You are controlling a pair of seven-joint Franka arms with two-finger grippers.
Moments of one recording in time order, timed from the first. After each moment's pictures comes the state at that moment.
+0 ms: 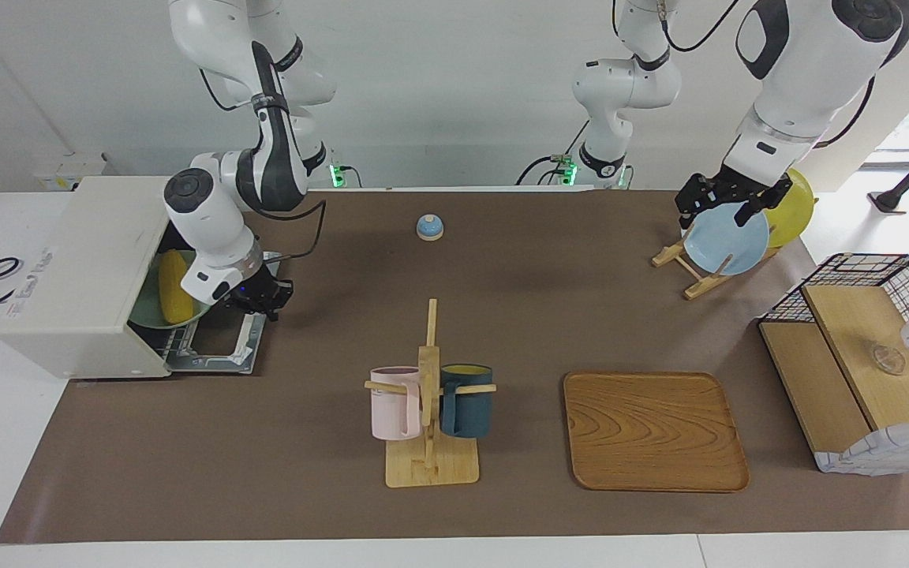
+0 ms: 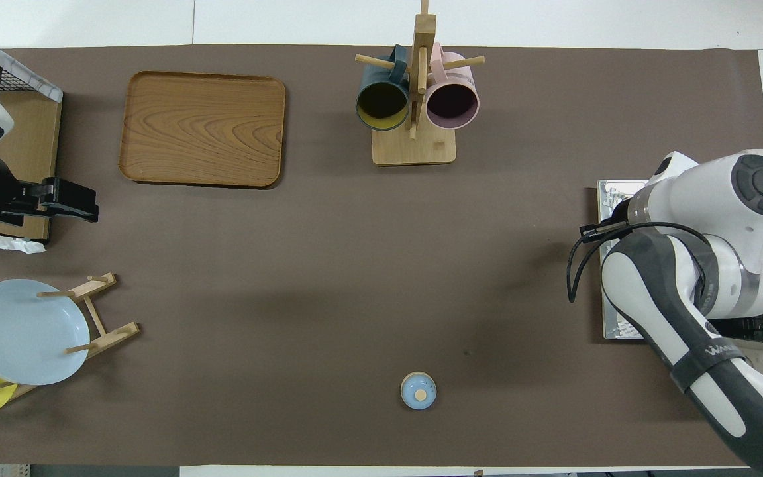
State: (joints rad) left arm -0.13 -0.03 0.01 -1.66 0.00 1.59 -0.10; right arm -0.01 0.10 0.04 -2.15 0.06 2.23 -0.19
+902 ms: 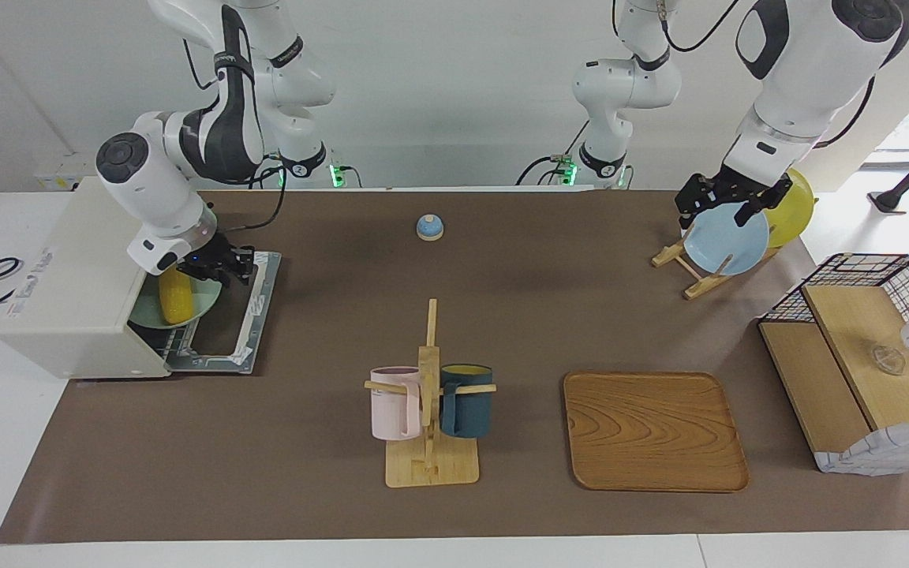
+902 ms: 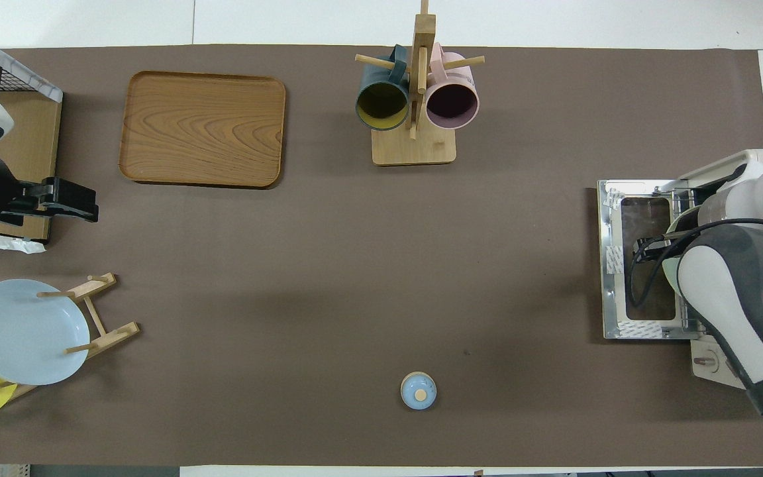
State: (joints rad) left arm -0.13 -0.03 0.01 -1.66 0.00 1.59 -0.10; right arm -0.10 -0.01 0.02 -2.12 0.01 1.99 -0.19
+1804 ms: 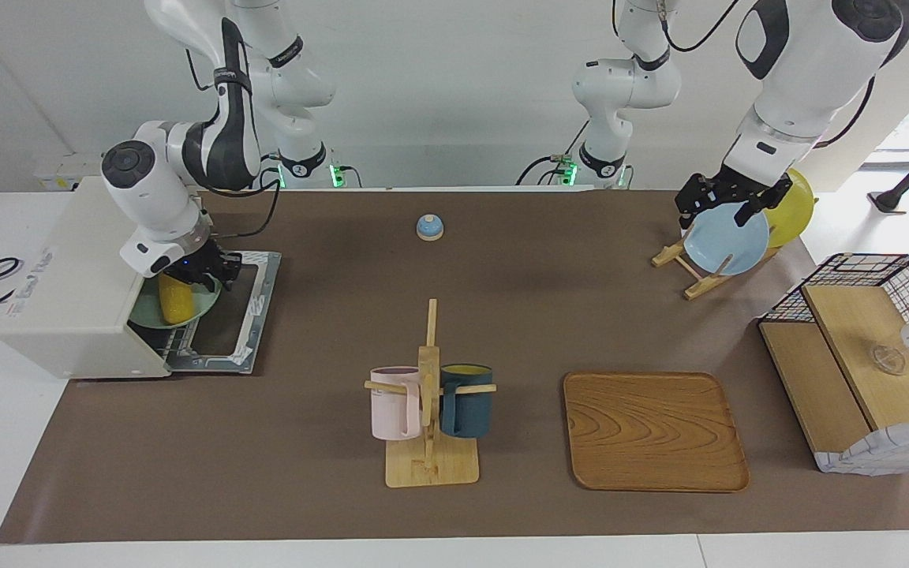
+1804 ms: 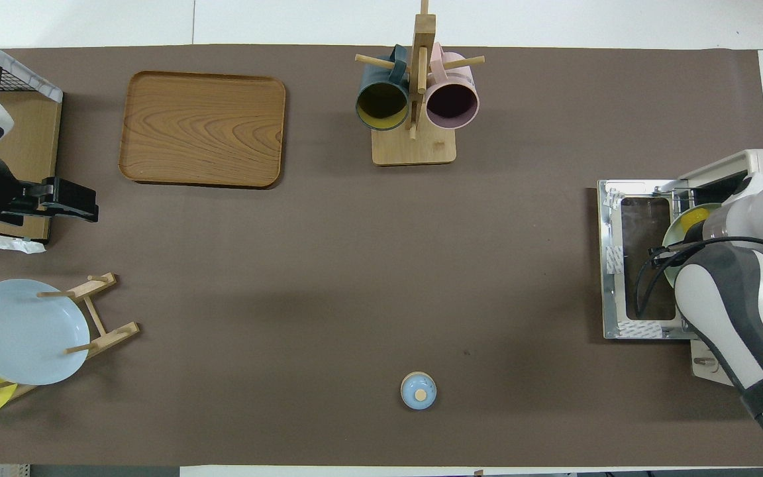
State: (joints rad) left arm -0.13 -0.03 0.01 -1.66 0.00 1.59 -0.10; right arm -0.14 -0.01 0.02 -2.21 -0.06 2.10 -0.19
